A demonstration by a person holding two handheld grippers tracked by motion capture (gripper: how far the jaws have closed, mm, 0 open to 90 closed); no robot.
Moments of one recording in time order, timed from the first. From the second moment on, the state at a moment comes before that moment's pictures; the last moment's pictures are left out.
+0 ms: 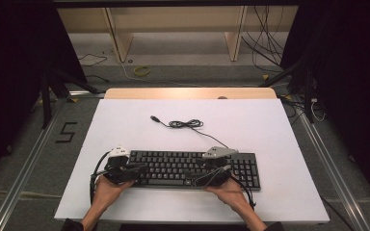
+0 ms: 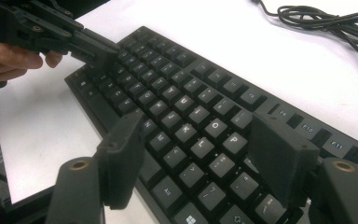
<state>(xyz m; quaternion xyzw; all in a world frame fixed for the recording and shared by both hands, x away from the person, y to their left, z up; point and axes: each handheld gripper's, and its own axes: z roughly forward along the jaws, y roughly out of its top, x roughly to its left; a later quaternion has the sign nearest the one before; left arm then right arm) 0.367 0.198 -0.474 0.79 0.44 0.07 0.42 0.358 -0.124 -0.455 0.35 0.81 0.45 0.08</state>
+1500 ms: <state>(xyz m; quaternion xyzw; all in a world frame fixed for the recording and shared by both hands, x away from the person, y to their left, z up) 0.370 0.193 -0.477 0.79 0.45 0.07 0.41 0.347 -0.128 -0.454 0.35 0.81 0.46 0.08</state>
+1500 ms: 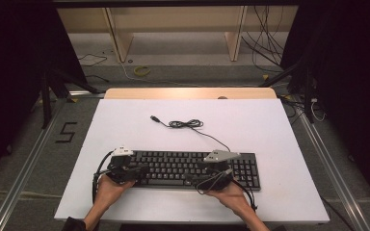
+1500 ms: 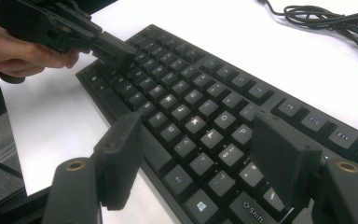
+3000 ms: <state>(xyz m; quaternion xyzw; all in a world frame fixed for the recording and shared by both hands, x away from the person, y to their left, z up) 0.353 0.202 -0.464 0.76 0.43 0.06 0.48 0.345 -0.122 -0.456 0.34 0.82 0.46 0.07</state>
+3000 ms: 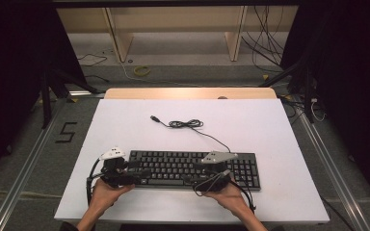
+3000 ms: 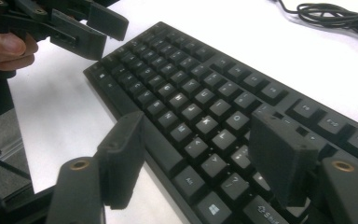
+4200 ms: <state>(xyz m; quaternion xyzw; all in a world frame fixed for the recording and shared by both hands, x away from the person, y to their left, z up) 0.341 0.213 -0.462 0.76 0.43 0.06 0.49 0.350 -0.074 -0.482 0.31 0.86 0.41 0.06</state>
